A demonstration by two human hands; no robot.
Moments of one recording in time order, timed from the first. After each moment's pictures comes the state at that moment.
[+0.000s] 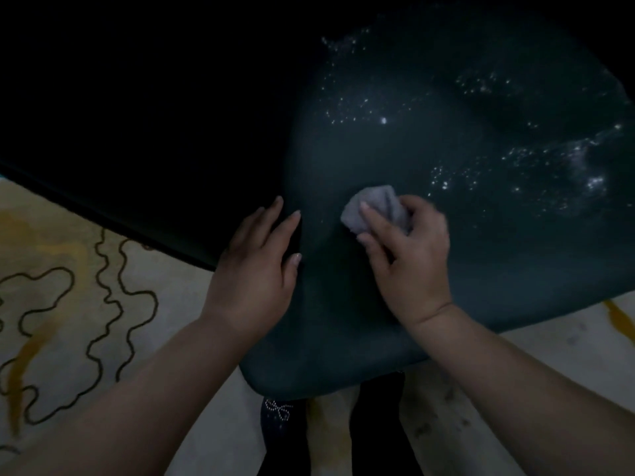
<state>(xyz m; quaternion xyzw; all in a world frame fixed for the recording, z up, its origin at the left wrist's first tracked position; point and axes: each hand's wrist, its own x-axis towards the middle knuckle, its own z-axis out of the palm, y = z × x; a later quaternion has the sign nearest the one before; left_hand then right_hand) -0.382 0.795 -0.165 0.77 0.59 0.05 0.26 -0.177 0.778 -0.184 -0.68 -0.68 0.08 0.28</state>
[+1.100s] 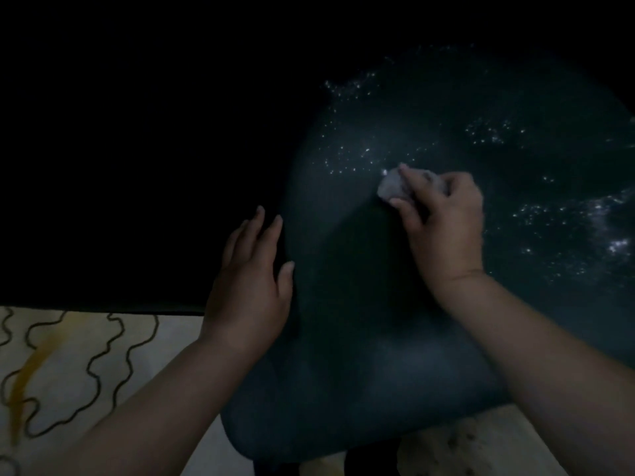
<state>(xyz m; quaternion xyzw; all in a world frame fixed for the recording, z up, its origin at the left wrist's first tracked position) -0.356 0.841 -0.168 0.69 0.67 0.09 0.26 -0.122 0.885 -0.182 -0.71 -0.64 0.10 0.27</state>
